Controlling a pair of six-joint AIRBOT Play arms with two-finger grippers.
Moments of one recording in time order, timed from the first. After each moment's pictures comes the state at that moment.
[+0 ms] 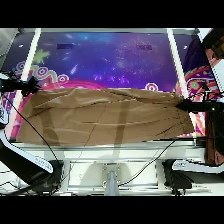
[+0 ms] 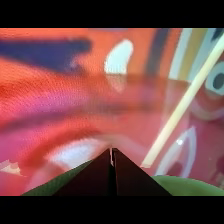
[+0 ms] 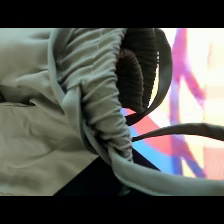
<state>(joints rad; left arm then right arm) 0.49 -1.97 1.66 1.02 -1.08 -1.44 -0.65 -1.45 0.93 -0.85 1.16 0.82</state>
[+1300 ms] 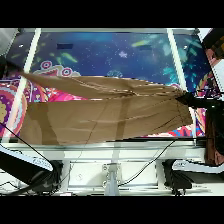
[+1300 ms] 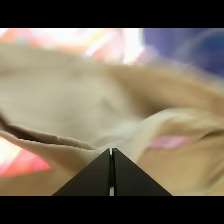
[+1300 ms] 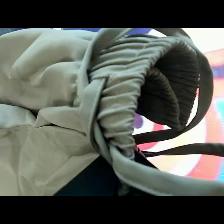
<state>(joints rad) 0.66 -1.89 2.03 0.86 -1.69 -1.22 -0.65 -1.45 0.93 -0.65 1.08 0.82</state>
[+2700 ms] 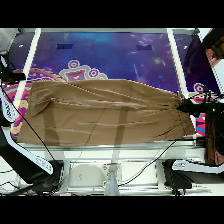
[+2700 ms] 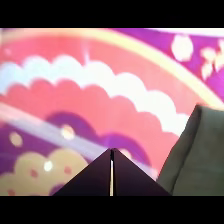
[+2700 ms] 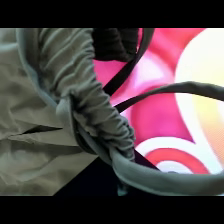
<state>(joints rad) 0.39 -1.99 1.97 1.84 -1.14 -1.49 -0.65 -1.45 0.93 -0.94 1.15 1.06</state>
